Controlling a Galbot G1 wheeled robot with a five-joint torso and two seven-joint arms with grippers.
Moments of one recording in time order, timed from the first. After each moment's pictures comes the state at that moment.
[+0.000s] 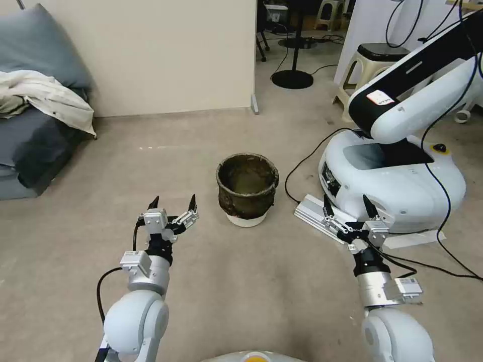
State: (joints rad) left arm 1.53 -1.48 -0.51 -2.18 -0.18 0.15 -0.06; right arm -1.60 1.50 0.60 2.12 0.21 0.18 -0.09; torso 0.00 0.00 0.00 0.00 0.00
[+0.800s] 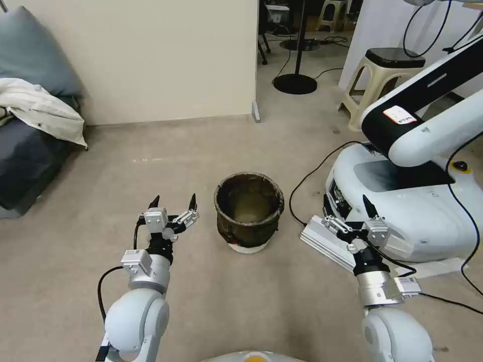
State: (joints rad) left arm 1.53 -1.48 -0.51 -2.18 -0.18 0.15 -0.06; right arm -1.60 1.49 0.60 2.12 0.21 0.18 -0.09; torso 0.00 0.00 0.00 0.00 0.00
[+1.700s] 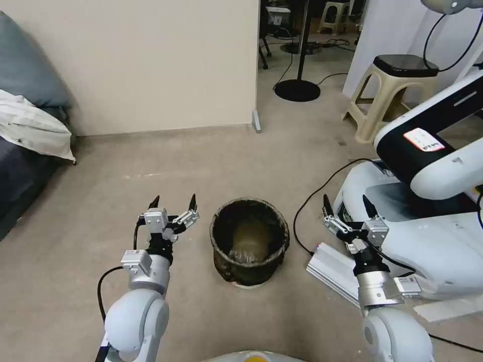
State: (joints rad) left arm 1.52 -1.49 -0.51 -2.18 -0.18 0.14 -0.06; right arm -1.59 1.50 0.61 2.11 0.21 0.18 -0.10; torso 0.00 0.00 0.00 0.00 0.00
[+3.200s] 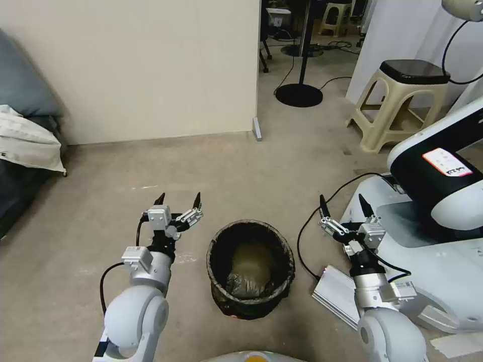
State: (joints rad) left arm 1.52 -1.48 -0.51 -2.17 -0.19 0.14 -0.06; right arm -1.58 1.50 0.60 2.08 0.21 0.24 -0.13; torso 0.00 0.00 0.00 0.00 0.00
